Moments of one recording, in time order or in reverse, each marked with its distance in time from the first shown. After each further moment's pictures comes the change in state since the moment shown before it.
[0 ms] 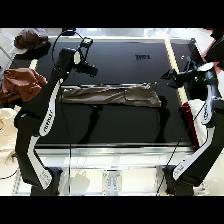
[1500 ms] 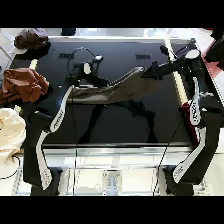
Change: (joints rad) left arm -0.048 -0.156 -0.047 -0.324 0.045 0.075; right arm 0.253 0.072 0.157 0.225 0.307 -0.030
